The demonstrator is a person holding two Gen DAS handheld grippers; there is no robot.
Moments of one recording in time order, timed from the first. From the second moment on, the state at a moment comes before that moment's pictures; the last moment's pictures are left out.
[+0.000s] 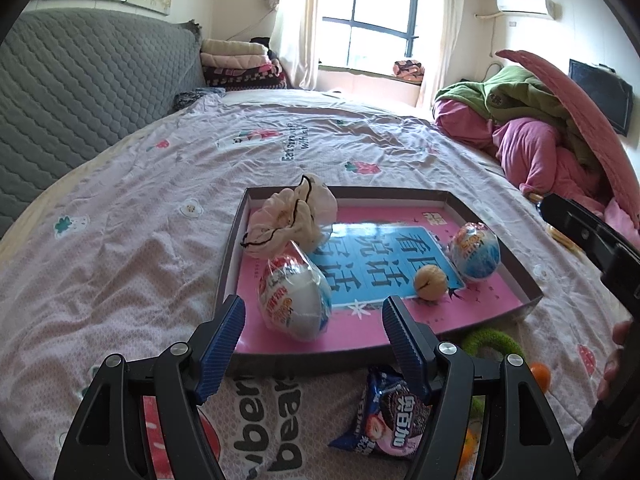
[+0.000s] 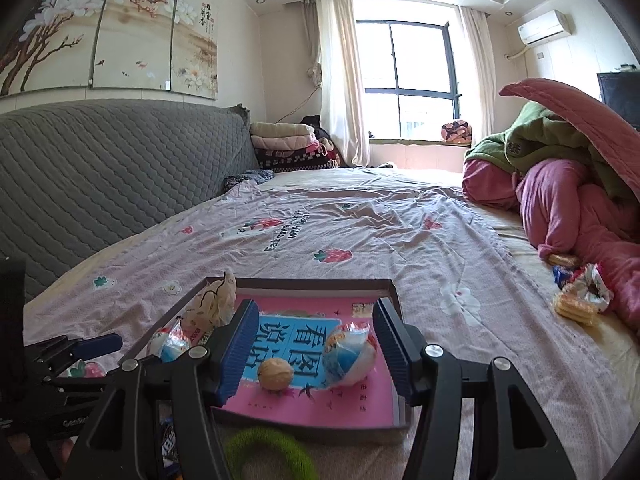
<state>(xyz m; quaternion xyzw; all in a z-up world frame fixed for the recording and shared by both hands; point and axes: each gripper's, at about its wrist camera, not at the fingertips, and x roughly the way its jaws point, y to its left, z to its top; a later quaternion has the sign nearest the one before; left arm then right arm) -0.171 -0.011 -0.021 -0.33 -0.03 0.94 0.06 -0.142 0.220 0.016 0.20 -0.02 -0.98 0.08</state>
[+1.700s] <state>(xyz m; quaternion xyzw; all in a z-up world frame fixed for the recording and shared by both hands) -0.068 0.025 -0.045 -0.34 0.03 0.94 0.07 -0.055 0.201 -0.008 0.22 0.04 -0.97 0.10</state>
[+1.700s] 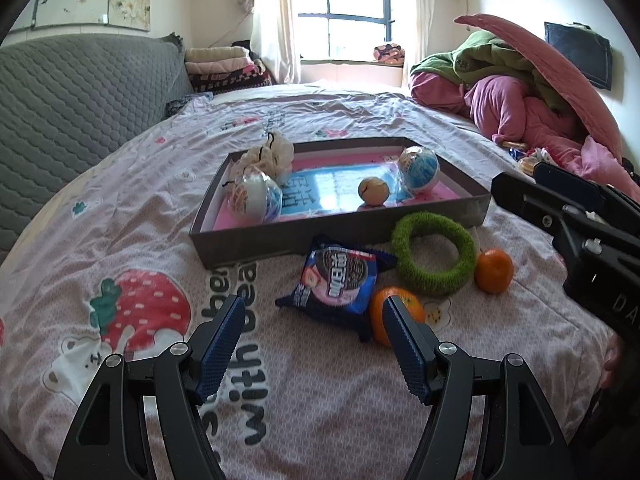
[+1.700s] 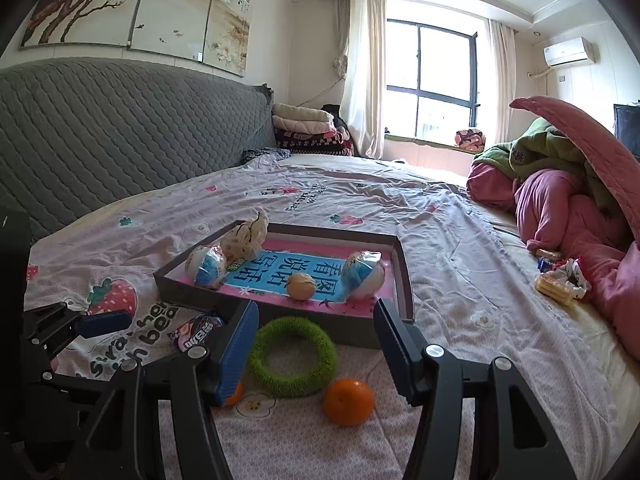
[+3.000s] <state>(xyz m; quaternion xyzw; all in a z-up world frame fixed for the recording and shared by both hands) -0.045 0.056 -0.059 -0.37 0.04 0.92 0.11 -0.047 0.233 -0.042 0.31 0.04 -0.95 0.09</state>
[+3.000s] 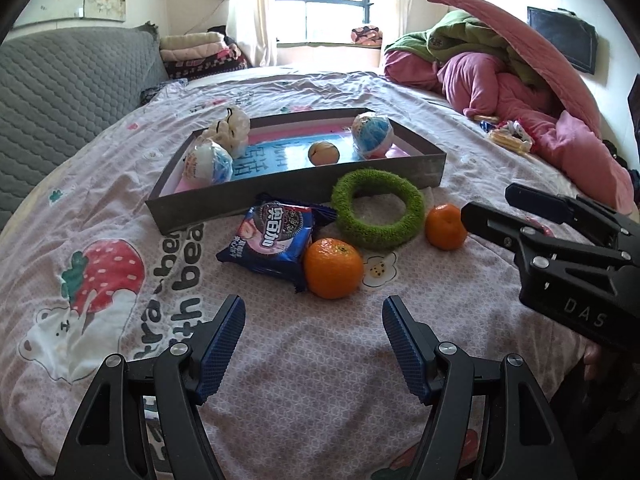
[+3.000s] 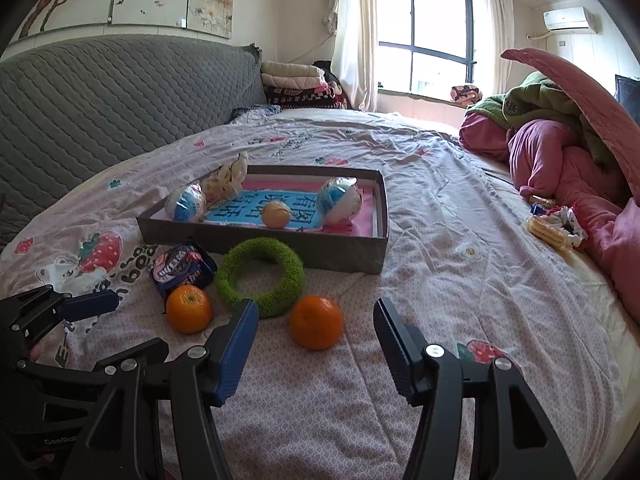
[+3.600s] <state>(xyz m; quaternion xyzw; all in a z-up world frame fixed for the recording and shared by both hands) -0.074 0.058 -0.081 -0.40 -0.01 0.91 0.11 -0.063 0.238 -0.057 0.35 0.03 -0.93 0.08</state>
